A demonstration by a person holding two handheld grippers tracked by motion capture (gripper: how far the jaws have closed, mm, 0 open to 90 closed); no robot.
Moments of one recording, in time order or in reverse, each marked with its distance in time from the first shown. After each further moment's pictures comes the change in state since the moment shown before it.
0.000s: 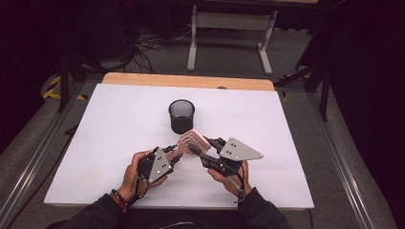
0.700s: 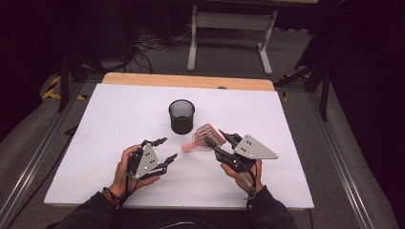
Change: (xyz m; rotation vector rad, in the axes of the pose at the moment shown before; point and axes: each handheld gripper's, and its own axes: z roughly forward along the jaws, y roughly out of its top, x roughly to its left) left arm 0.028 -0.007 -0.019 -0.047 -0.008 -0.066; right arm -0.021 0.003 -0.024 -0.004 -0.126 -0.048
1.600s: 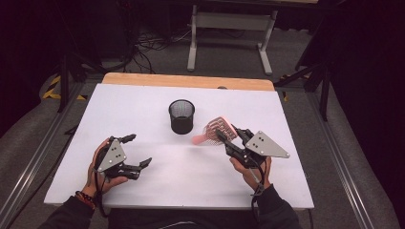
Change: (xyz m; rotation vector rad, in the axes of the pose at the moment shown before) left arm 0.043 -0.041 -0.046 -0.005 -0.038 -0.134; right arm -0.018 0.005 -0.014 -0.025 -0.089 0.010
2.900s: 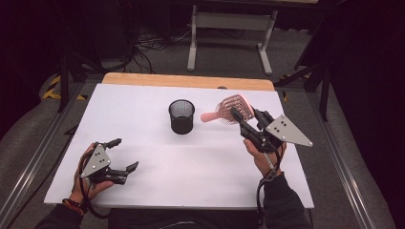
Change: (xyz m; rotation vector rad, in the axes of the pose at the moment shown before) left arm 0.008 -0.025 -0.025 -0.003 0.036 -0.058; right arm -0.033 0.044 -0.008 -0.136 -0.093 -0.010
